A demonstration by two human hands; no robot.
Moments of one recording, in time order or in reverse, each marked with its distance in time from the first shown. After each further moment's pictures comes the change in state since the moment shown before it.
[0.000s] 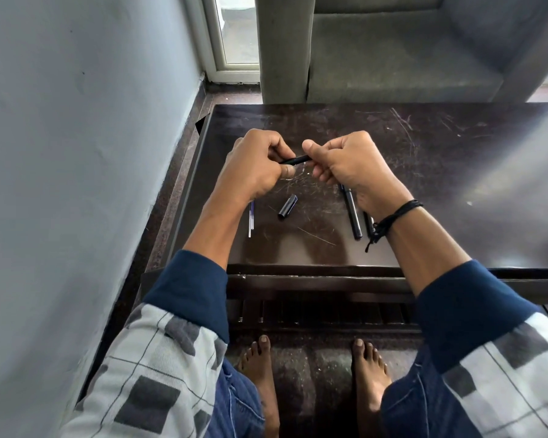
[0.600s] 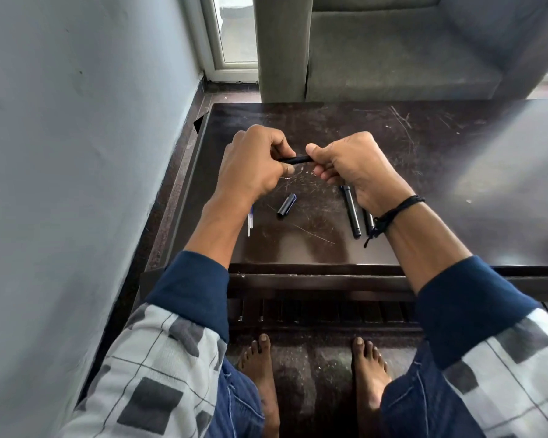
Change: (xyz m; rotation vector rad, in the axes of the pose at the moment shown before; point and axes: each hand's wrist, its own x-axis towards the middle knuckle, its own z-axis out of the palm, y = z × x) left_hand -0.002 0.006 0.002 0.129 0.094 0.076; right_hand -0.002 -0.006 -0.002 0.069 0.032 0.145
